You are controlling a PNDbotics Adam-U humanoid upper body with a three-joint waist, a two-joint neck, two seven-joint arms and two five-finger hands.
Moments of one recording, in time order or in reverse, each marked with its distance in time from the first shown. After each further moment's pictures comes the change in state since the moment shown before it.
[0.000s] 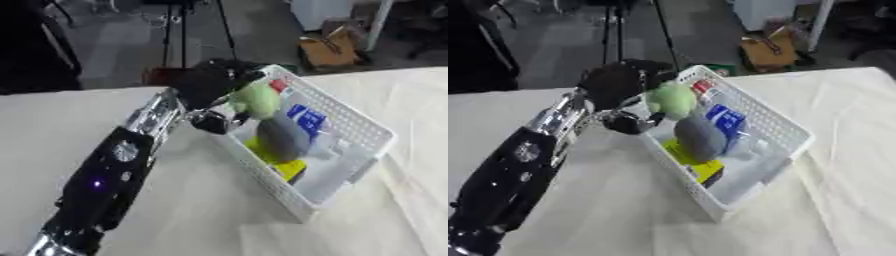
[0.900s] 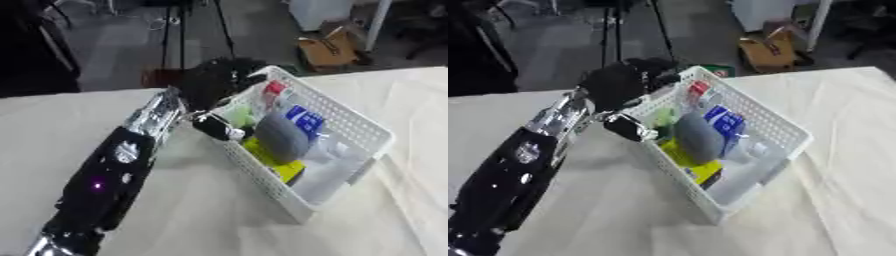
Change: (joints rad) left arm 0.012 0.001 0.003 -0.097 0.050 0.009 0.062; right arm 0.000 0.000 -0.001 0.000 0.000 -0.002 0.000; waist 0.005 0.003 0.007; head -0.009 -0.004
